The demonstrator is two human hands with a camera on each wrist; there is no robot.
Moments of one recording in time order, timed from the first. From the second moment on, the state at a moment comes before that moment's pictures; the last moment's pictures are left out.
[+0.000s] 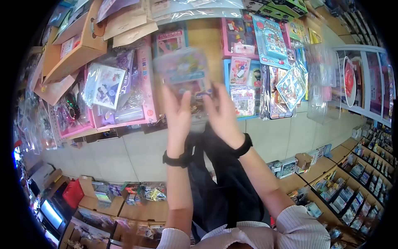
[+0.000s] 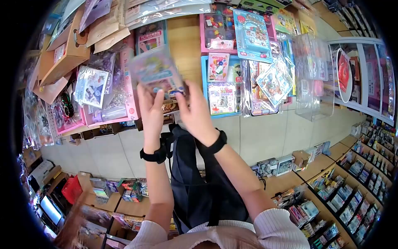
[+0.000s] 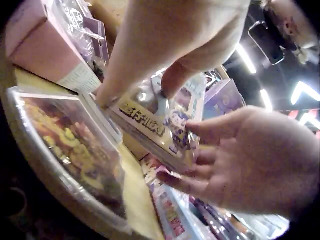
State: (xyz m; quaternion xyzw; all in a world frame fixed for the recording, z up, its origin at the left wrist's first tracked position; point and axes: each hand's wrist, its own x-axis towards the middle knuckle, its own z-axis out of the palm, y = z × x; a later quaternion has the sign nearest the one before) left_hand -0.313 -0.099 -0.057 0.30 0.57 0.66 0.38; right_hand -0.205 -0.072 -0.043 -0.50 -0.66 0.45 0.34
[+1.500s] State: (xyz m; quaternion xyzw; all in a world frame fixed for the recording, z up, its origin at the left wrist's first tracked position) left_hand -0.397 0.013 -0.079 0.53 0.79 0.27 0.14; right_hand -0.249 -0.014 -0.052 -0.52 -0.84 0.11 0.13
